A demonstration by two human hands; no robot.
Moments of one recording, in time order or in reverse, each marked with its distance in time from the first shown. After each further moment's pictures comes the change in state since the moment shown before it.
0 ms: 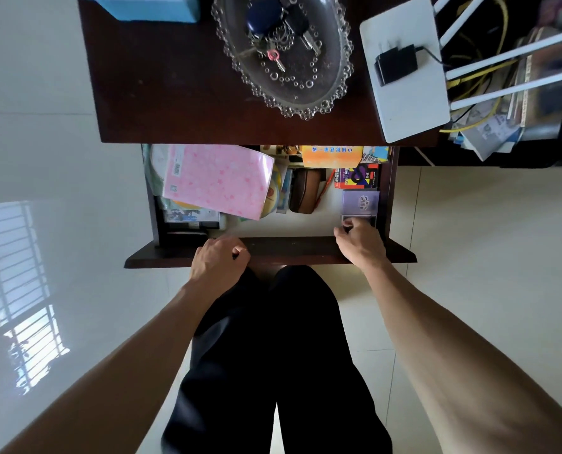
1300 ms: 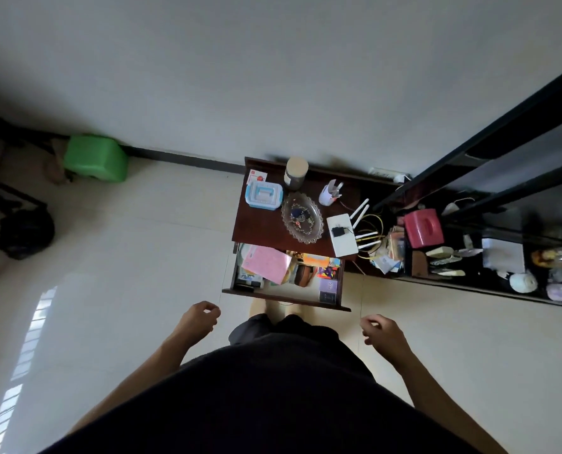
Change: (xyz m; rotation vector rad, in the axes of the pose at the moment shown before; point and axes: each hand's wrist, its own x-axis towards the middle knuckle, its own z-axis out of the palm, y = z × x) left_hand -0.464 0.016 -0.316 -0.555 0.045 -0.236; right_hand -0.550 -0.034 -0.259 0.196 0.041 -0.161
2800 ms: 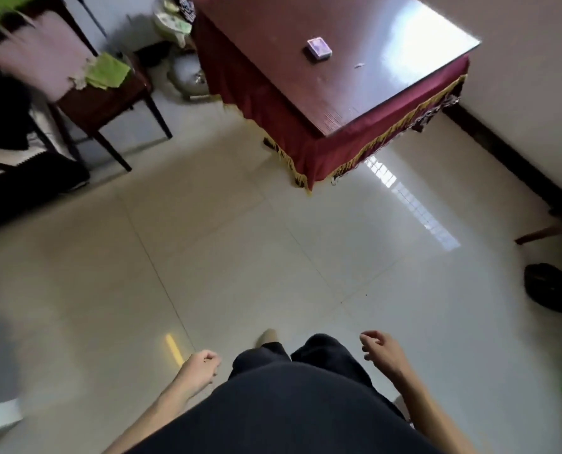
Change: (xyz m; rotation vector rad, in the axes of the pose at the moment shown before) left_hand -0.375 -0.243 0.575 -2.036 0.794 -0.964; right_hand -0.252 0.074 0.337 -1.794 -0.954 -1.144
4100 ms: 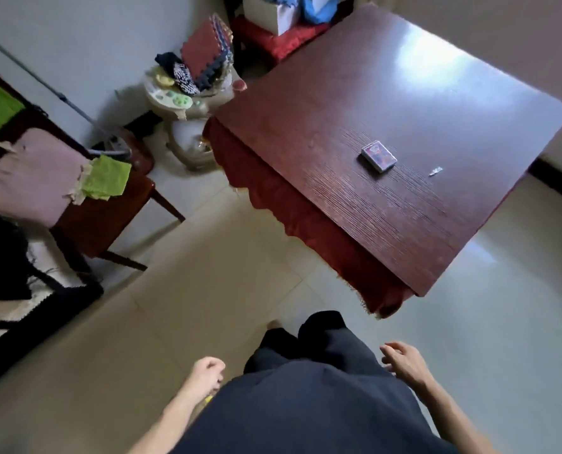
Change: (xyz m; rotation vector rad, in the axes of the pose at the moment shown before) left_hand 0.282 0.339 -0.417 -0.023 0.044 -0.026; right_hand 0.261 -0.476 0.041 0.068 0.039 0.098
